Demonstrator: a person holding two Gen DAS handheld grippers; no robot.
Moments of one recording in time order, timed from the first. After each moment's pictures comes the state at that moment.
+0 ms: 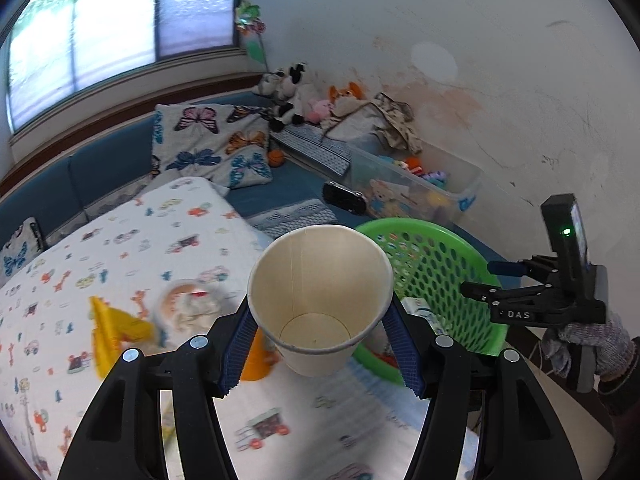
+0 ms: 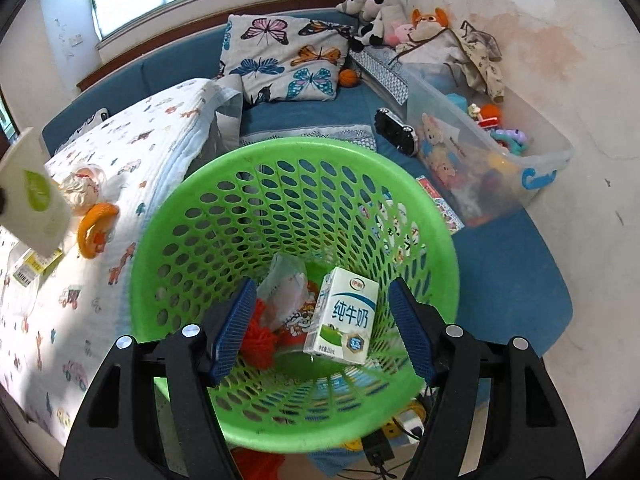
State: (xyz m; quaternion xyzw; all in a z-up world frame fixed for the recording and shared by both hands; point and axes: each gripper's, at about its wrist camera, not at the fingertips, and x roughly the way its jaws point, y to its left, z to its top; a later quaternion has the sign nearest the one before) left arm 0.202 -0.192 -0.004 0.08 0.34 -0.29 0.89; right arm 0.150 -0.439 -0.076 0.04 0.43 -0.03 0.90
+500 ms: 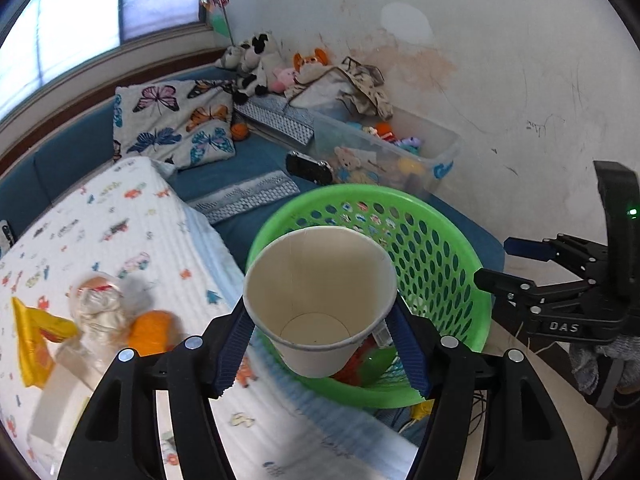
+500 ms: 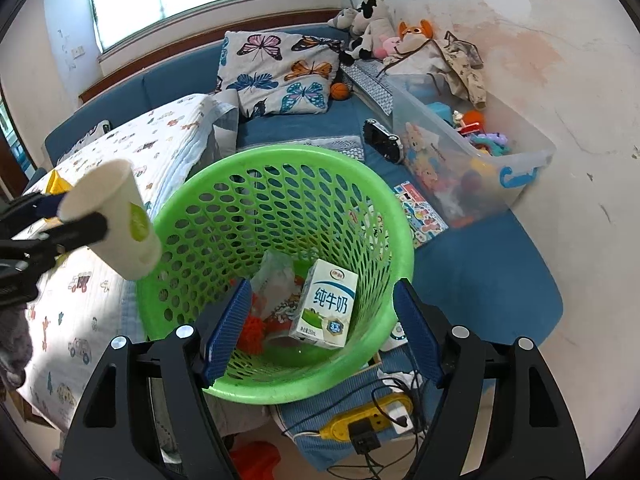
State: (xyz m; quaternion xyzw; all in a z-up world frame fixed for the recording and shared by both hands) left arm 0.204 -0.265 -0.045 0.10 0.38 -0.33 0.86; right arm 0.115 -0.455 -0.064 0.05 0.42 -0.04 0.91
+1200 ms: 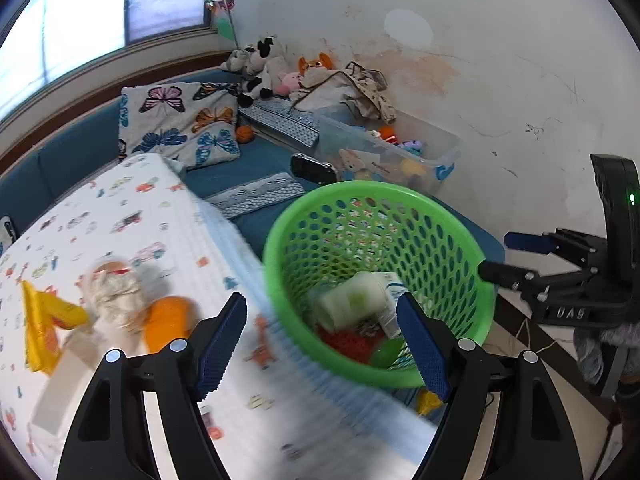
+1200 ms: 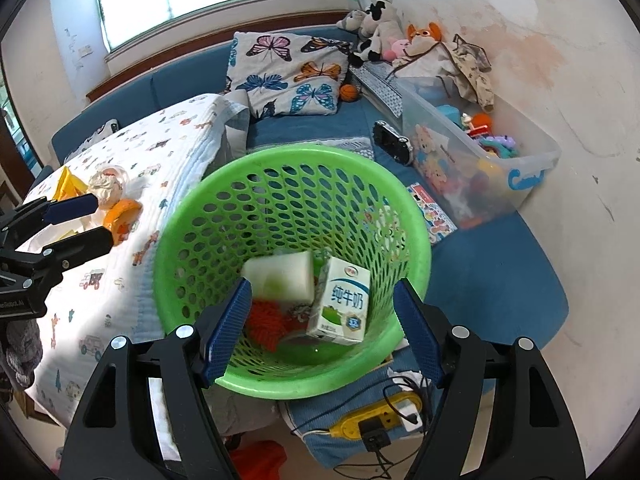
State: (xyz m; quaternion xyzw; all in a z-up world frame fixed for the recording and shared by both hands) left arm 0.193 -0.231 -0.044 0.10 0.37 -0.32 0.87; right arm 0.111 -0.437 -0.057 0.04 0.41 -0.02 0.91
